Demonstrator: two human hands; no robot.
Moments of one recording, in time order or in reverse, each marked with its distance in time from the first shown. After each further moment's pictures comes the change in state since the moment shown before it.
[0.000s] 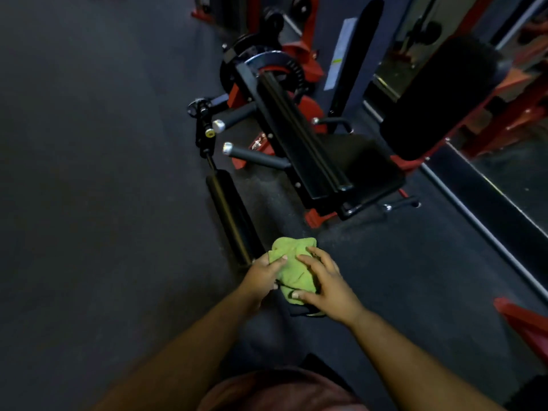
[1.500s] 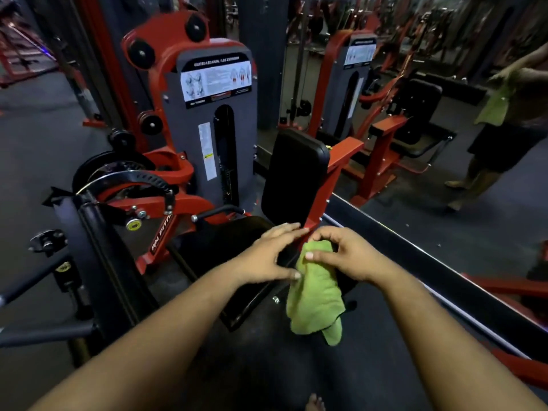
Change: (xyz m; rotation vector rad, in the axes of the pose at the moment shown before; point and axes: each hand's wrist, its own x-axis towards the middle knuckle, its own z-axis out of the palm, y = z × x) left_hand 0.194 0.311 0.351 1.100 -0.494 0.980; right_hand 0.039 0.129 -0.487 0.144 0.281 -0.038
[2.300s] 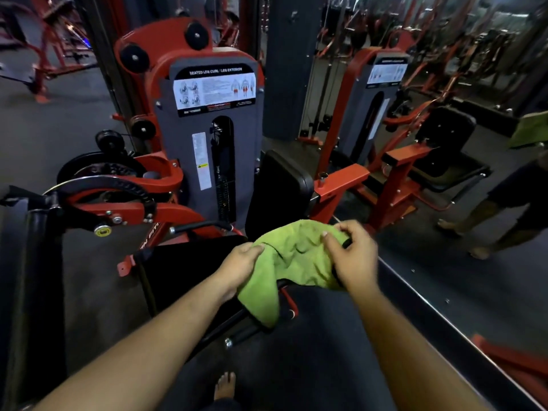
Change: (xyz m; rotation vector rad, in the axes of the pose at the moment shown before) left_hand 0.174 0.003 0.041 -0.949 0.514 -0.630; right_hand 0.095 0.140 -0.141 -0.085 0.695 0.007
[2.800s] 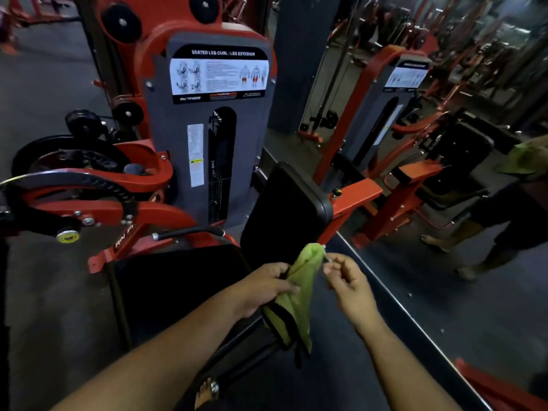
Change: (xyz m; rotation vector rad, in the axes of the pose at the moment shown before) left_hand 0.113 0.018 -0.010 -0.058 -0.398 -0.144; right_hand 0.069 0.043 0.091 0.304 -0.406 0.346
